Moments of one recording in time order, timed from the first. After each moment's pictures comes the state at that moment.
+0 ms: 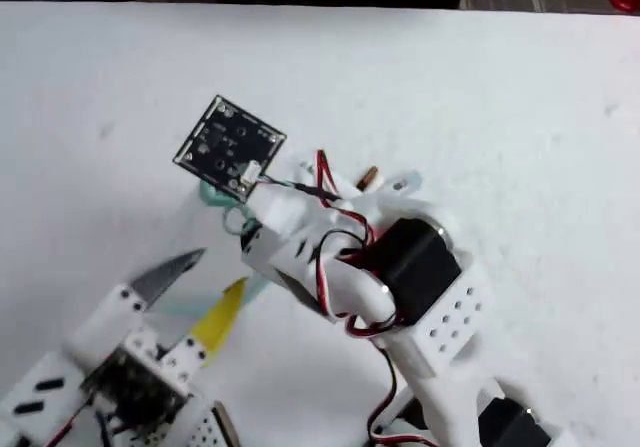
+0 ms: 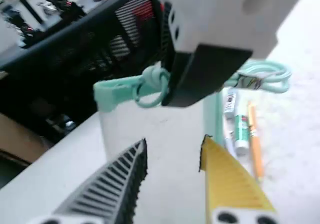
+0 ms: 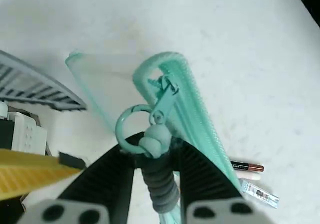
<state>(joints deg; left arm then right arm) 22.5 -98.6 41.7 84.7 -22.0 -49.5 -24.9 -14.2 96.9 18.7</state>
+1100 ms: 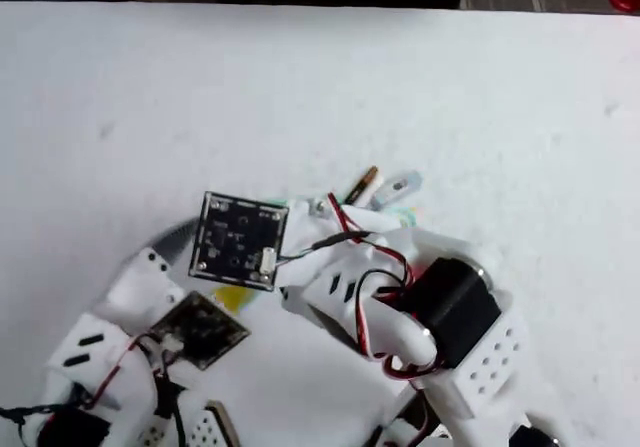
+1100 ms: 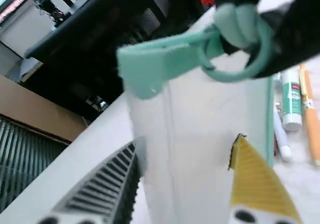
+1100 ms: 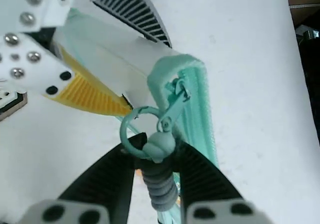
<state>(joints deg) 13.4 -101.4 59.2 71.3 -33.4 -49.4 -35.7 -4.3 97.1 40.3</state>
